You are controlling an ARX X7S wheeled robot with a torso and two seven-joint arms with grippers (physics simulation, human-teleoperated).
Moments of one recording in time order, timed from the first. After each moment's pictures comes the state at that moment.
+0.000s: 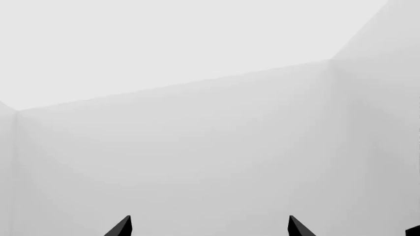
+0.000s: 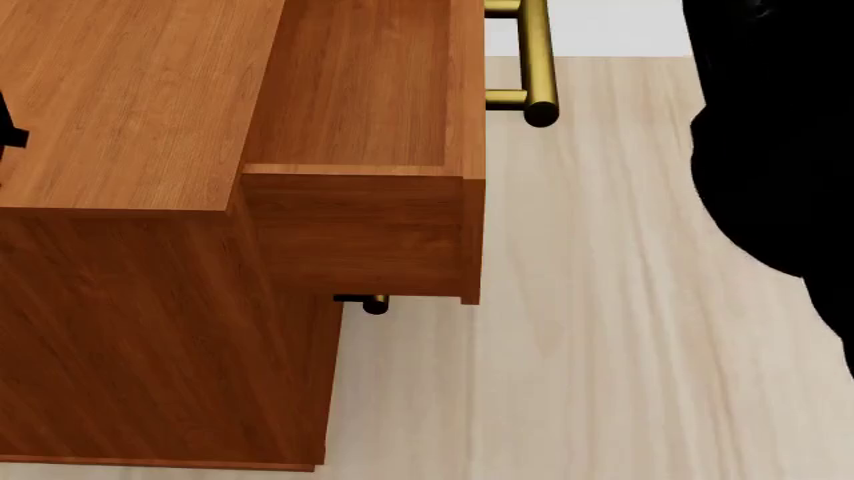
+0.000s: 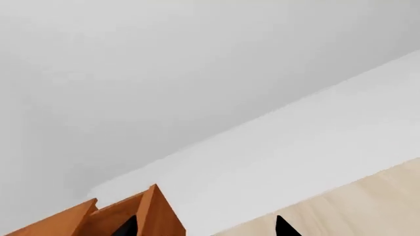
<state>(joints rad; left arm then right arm) -0.96 -0.55 0.22 0.90 -0.60 -0.74 -0.41 1.32 0.61 -0.51 -0.01 1.47 0.46 0.84</state>
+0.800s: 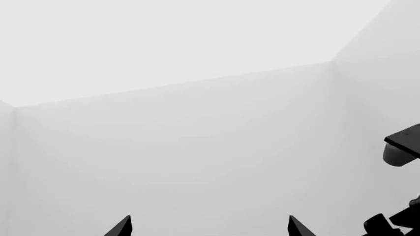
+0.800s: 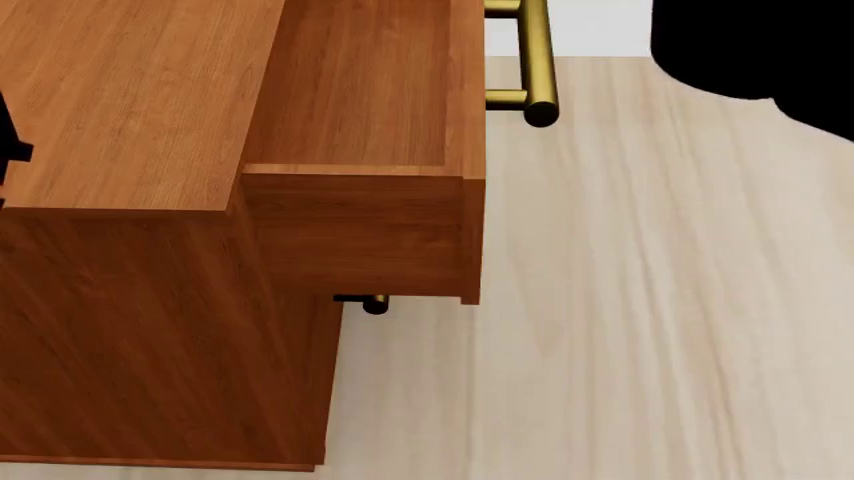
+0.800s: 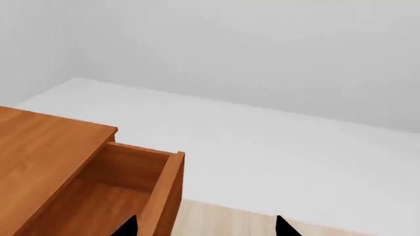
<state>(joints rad) -0.93 -0.56 0.22 0.90 -0.60 -0.70 -0.42 1.78 0.53 -0.83 0.24 1.37 0.93 0.60</state>
